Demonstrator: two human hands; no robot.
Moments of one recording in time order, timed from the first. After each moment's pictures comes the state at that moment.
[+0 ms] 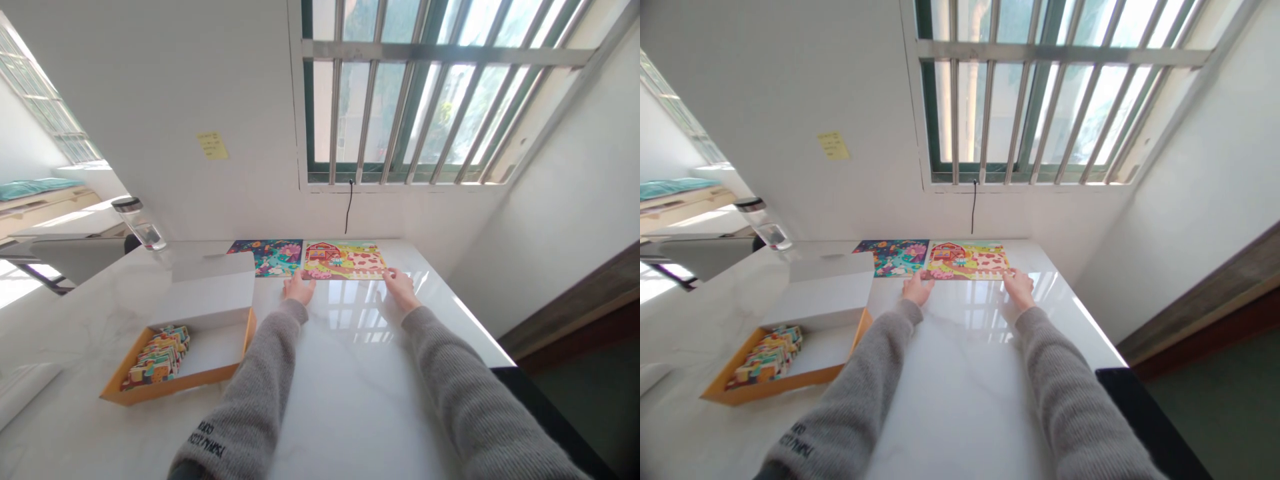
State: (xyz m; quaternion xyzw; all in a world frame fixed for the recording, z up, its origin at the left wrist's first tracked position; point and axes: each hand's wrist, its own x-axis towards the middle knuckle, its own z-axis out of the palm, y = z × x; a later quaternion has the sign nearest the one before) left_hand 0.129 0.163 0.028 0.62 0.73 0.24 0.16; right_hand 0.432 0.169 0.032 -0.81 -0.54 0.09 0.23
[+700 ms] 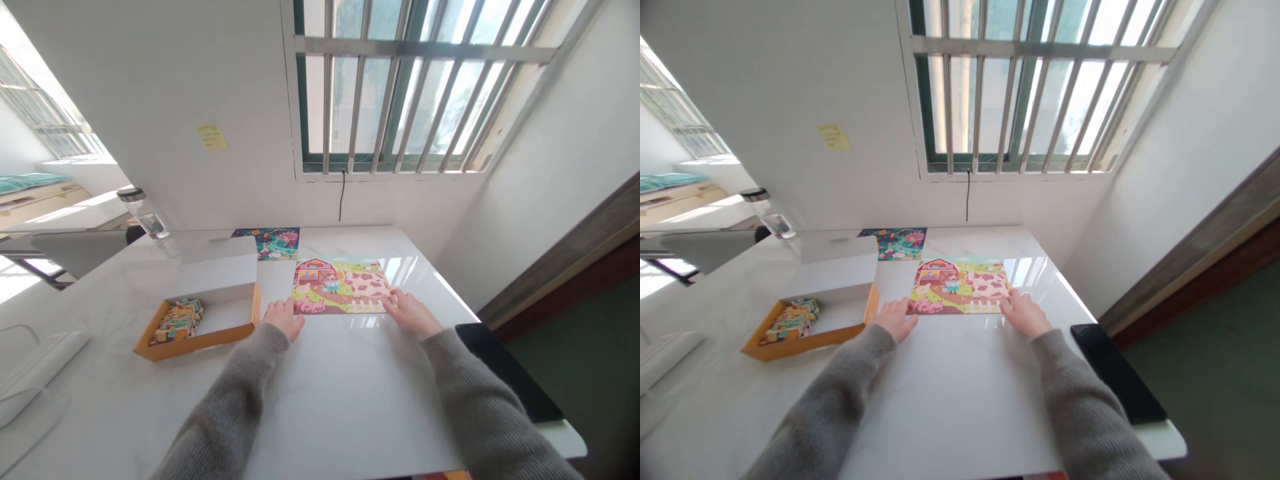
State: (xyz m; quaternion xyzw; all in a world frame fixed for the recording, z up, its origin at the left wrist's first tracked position) left_hand 0.094 -0.003 0.049 0.73 0.68 0.06 0.10; right_hand 0.423 -0.008 0.052 -0.76 -0.64 0.13 0.06
